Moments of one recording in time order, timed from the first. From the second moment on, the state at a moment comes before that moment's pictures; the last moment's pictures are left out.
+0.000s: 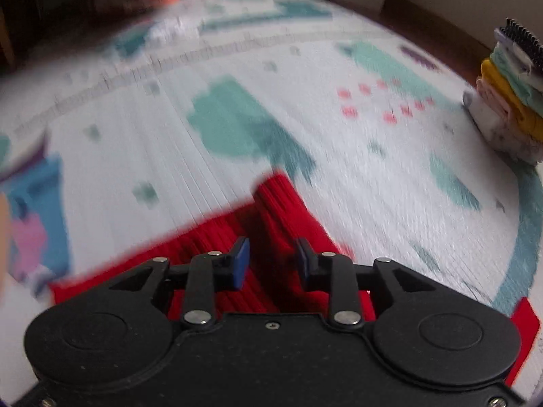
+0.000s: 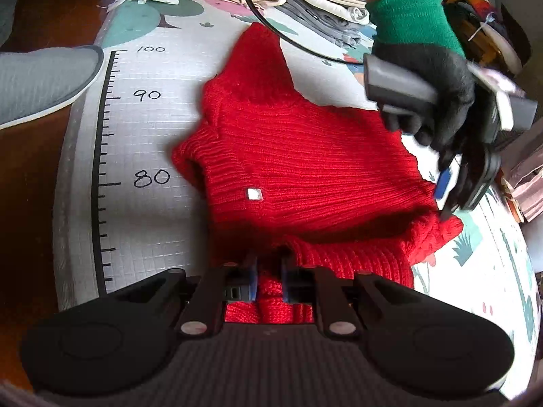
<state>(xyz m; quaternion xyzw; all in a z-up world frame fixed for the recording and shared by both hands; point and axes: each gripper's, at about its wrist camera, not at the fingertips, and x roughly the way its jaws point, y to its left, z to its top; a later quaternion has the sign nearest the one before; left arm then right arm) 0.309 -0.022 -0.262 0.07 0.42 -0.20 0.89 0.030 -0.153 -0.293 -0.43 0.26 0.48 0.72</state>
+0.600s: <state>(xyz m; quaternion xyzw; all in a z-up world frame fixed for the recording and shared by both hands) 0.229 -0.058 -0.290 0.29 0.46 -0.38 0.75 0.039 -0.152 -0.290 -0.41 0.27 0.50 0.71</state>
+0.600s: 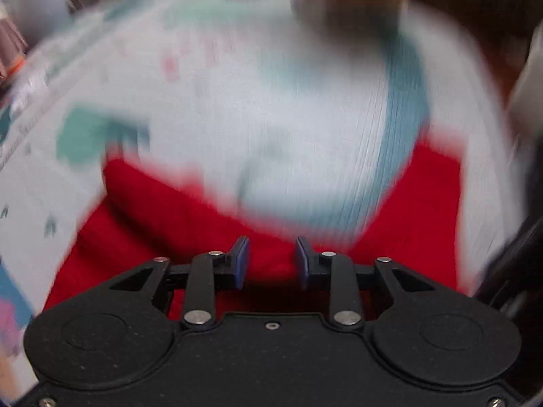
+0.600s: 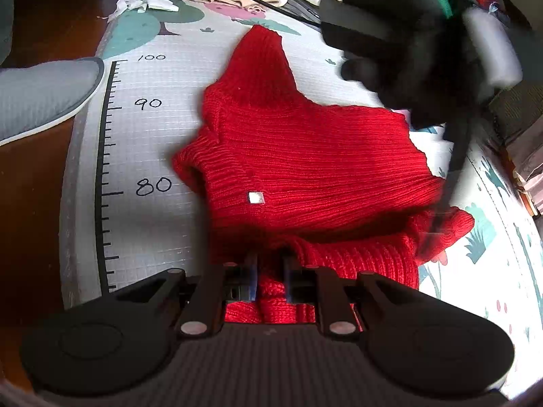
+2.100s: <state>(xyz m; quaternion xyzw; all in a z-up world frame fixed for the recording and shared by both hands) 0.245 0.031 -0.243 0.02 0.41 -0.36 0.84 0.043 -0.173 -0.281 -0.22 0.35 0.46 0.79</state>
